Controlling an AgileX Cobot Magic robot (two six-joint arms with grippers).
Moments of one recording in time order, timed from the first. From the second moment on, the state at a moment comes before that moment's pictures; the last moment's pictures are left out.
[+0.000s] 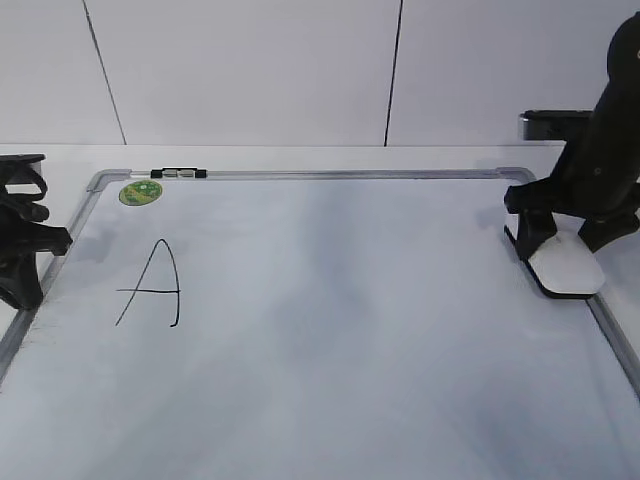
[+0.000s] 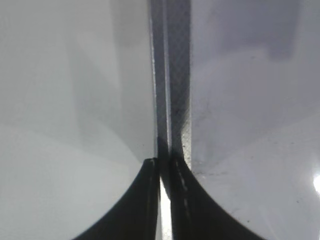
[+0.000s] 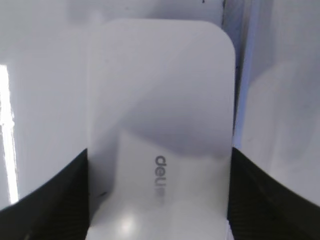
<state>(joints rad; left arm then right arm) -0.04 1.94 -1.22 -0.12 0.90 0.05 0.07 1.95 -1.43 -0.01 0.98 -0.03</state>
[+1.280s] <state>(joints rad) -0.04 1.94 -1.22 -0.12 0.90 0.06 0.07 1.96 -1.56 -0.03 1.13 -0.03</state>
